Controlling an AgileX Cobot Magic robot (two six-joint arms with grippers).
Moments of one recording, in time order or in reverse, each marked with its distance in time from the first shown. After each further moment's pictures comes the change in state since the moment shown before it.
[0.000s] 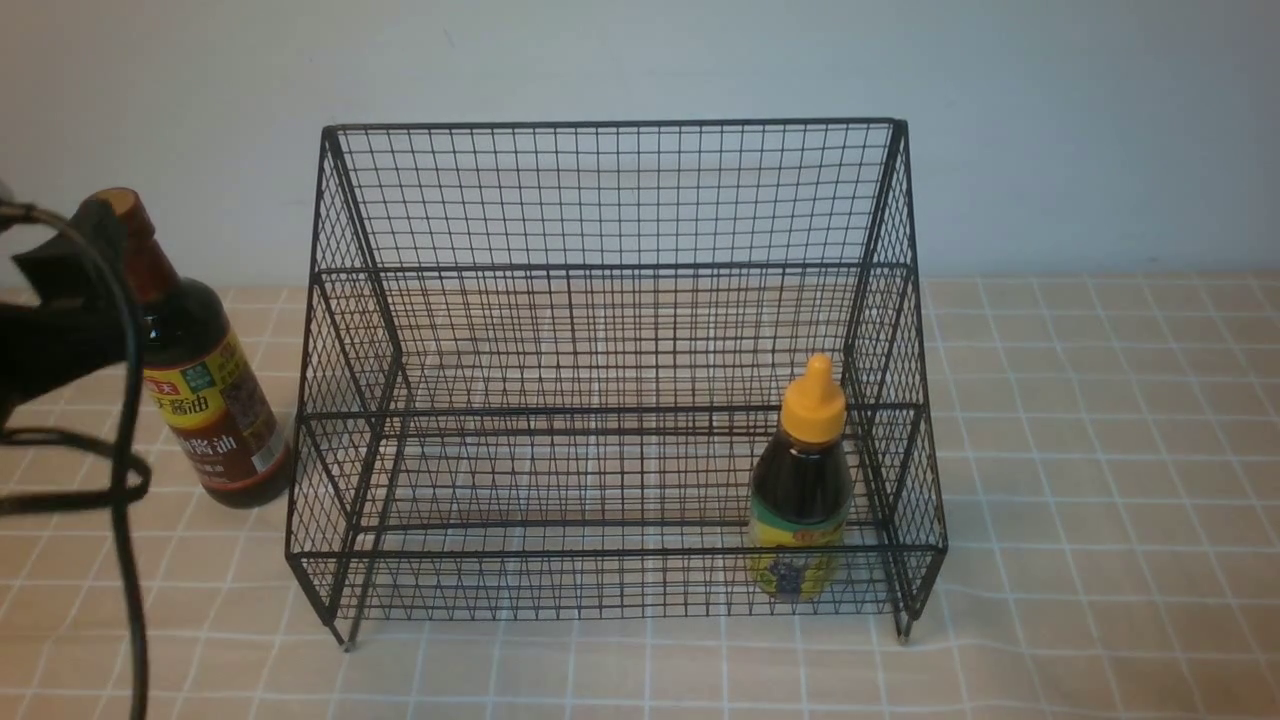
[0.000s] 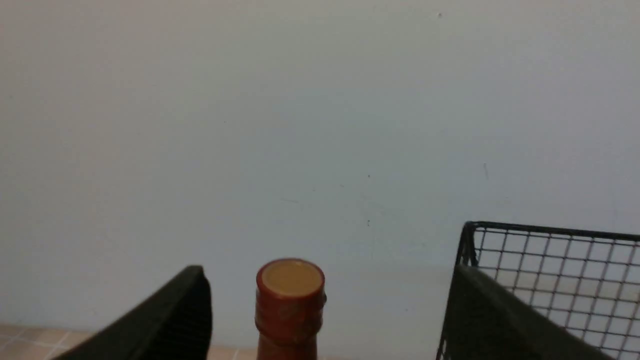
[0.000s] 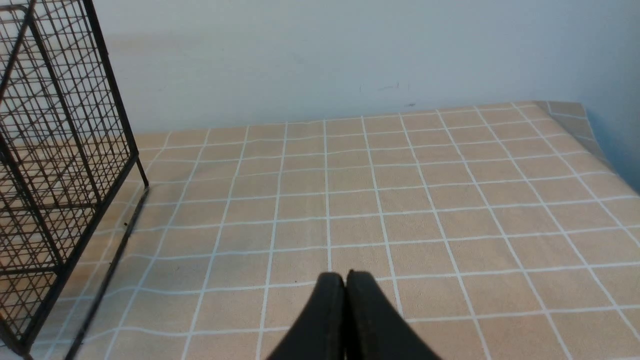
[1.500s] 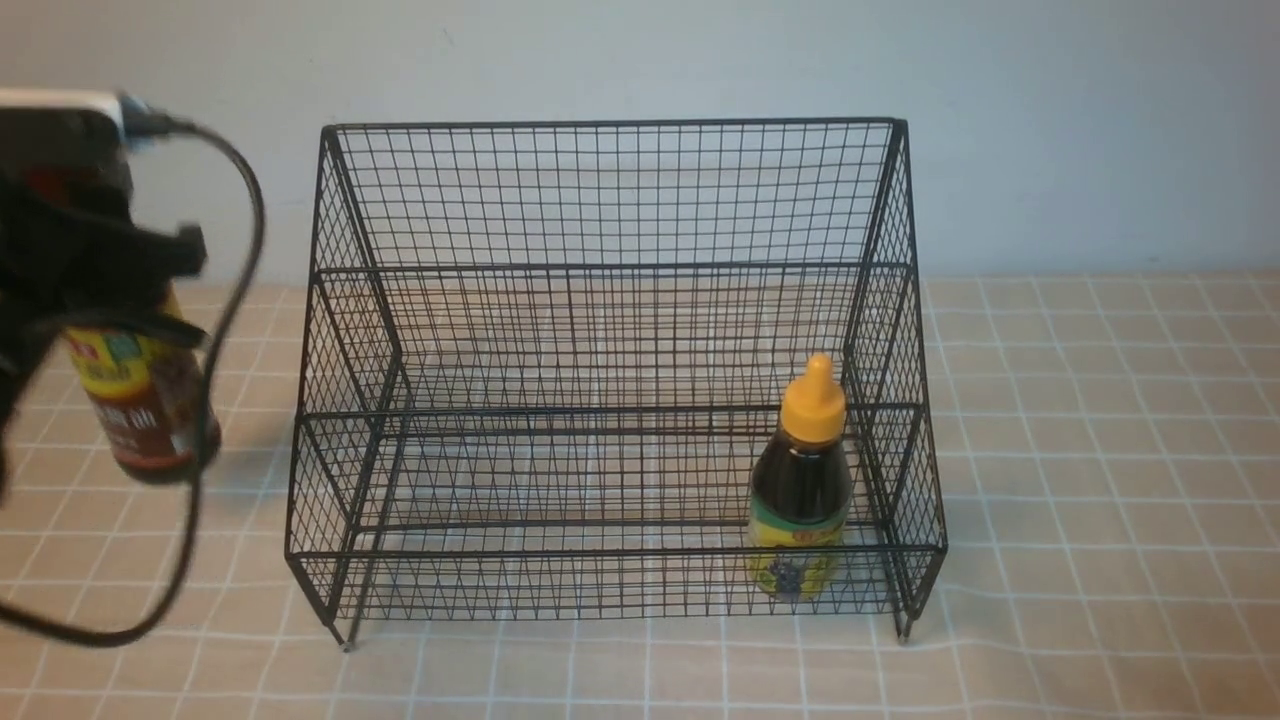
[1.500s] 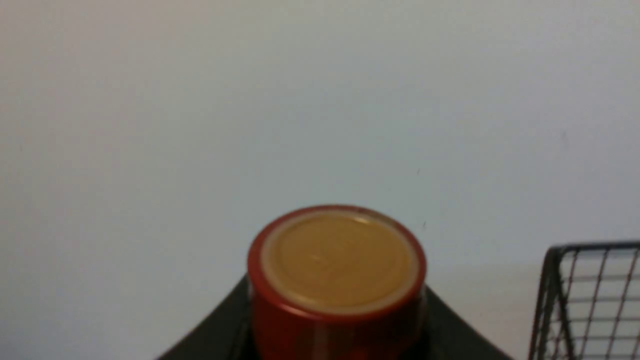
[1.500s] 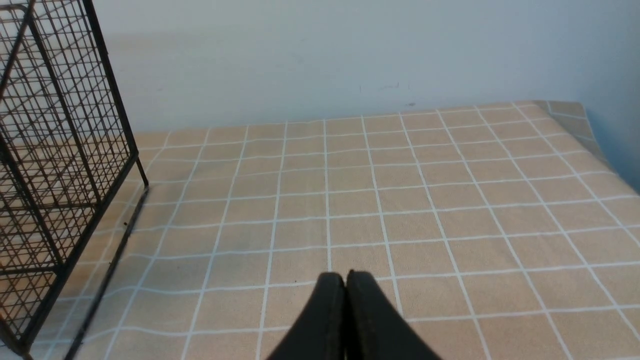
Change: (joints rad) right arm 0.000 0.000 0.000 0.000 0.000 0.000; left arm 0.000 0.138 -0.261 -0.180 0.157 0.368
